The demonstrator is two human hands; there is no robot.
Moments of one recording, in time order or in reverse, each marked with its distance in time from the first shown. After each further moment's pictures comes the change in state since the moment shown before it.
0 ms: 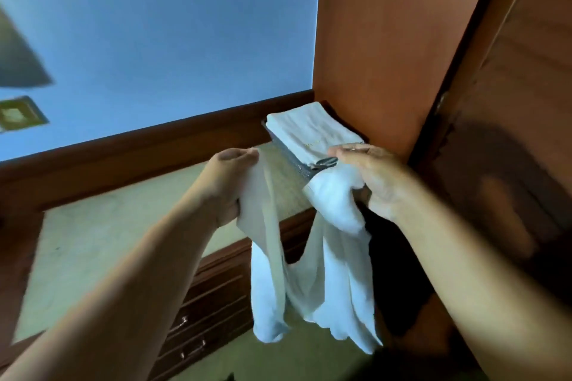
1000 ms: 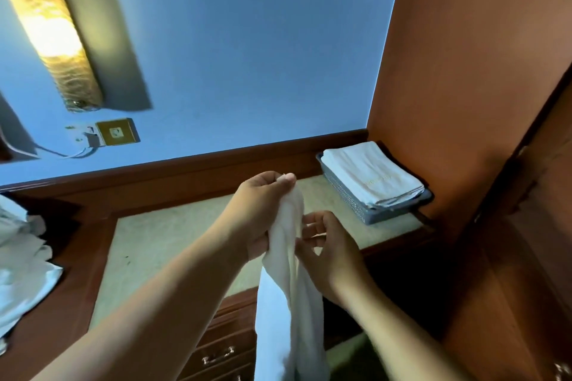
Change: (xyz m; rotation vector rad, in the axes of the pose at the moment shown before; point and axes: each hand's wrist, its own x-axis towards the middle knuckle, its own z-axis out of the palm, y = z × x) left_hand -0.027 0.022 -0.118 -0.241 -0.013 0.005; right_hand -0.053 0.062 0.189 -0.440 -0.124 -0.387
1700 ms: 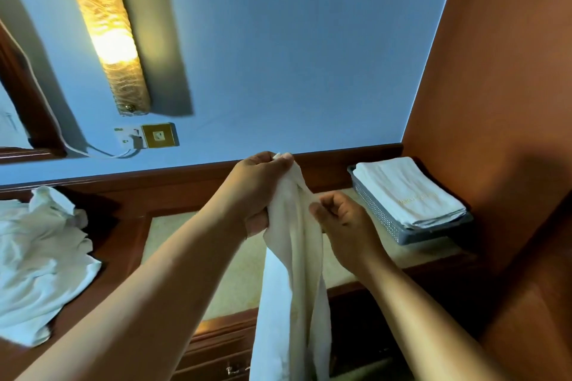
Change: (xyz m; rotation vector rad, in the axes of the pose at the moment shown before) left_hand 0.011 0.059 -0.064 -0.034 0.135 0.050; right_hand 0.068 -0.035 0.043 0.176 -0.091 -0.149
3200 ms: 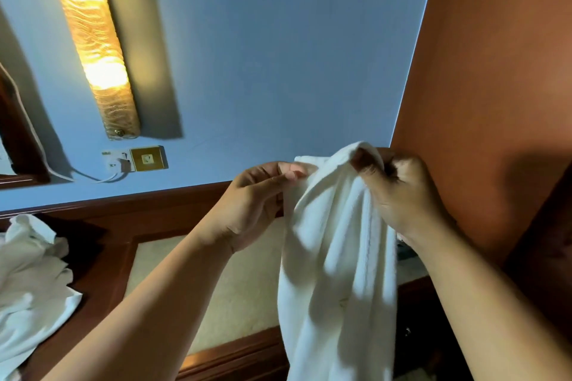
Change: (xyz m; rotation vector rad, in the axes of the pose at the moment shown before) left_hand 0.021 -0.005 -0.012 -0.074 -0.500 0.236; right_hand 0.018 -0.093 -0.071 -0.082 0.159 -0.346
